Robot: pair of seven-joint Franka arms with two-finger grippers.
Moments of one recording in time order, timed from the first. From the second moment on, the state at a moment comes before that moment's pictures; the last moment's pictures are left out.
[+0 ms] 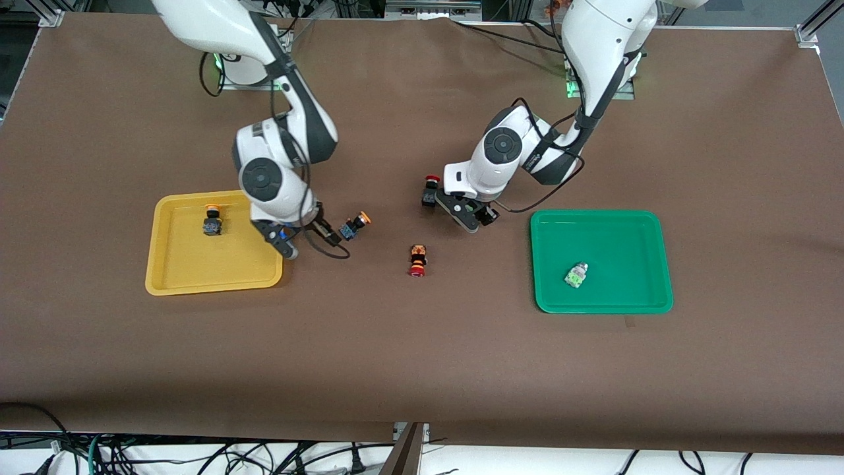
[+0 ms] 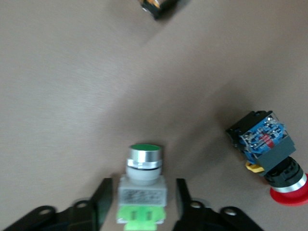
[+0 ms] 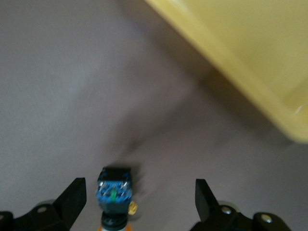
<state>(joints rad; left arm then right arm) -0.49 0.54 -0.20 -2.00 0.00 2.55 0.10 0.63 0.49 -0.14 -1.93 0.19 2.34 1.20</state>
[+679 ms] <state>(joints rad) -0.09 0.38 -0.20 -1.87 0.01 2.08 0.47 0.71 0.59 -0.13 -1.93 0.20 2.45 1.36</state>
